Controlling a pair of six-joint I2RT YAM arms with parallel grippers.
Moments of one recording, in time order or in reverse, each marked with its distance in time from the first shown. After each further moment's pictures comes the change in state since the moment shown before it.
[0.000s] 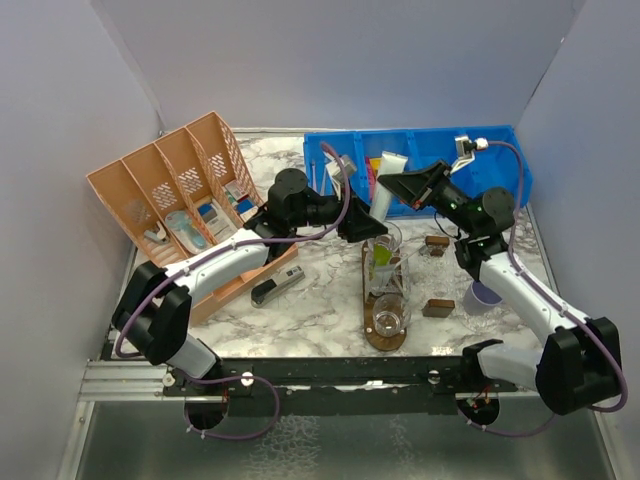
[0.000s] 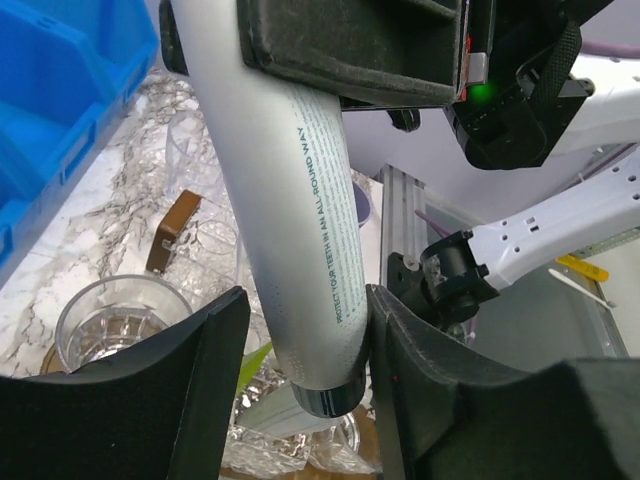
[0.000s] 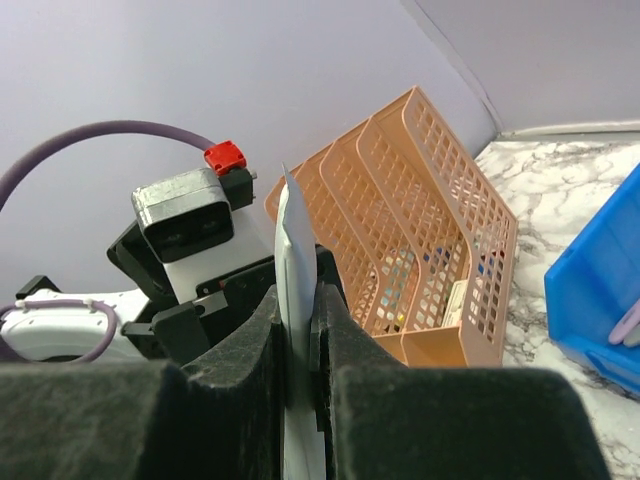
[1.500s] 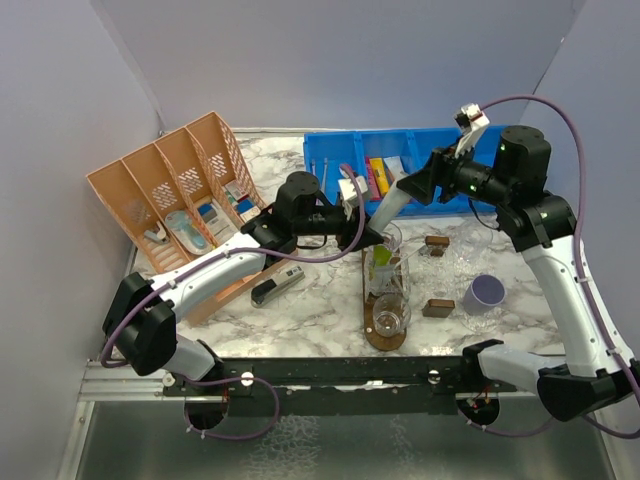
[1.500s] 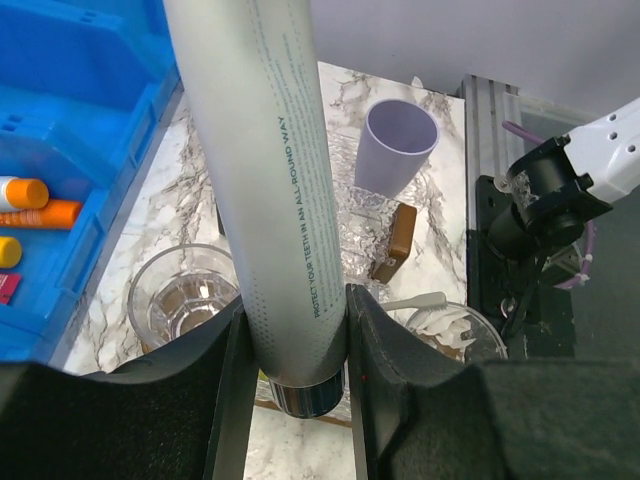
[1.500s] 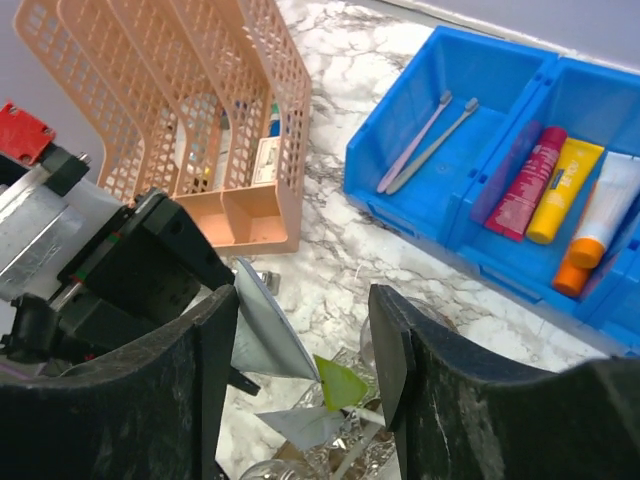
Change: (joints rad) left arm -0.078 -0.070 0.052 -0.319 -0.100 0.427; right arm 0.004 -0.043 0.677 -1.397 0.147 -0.828
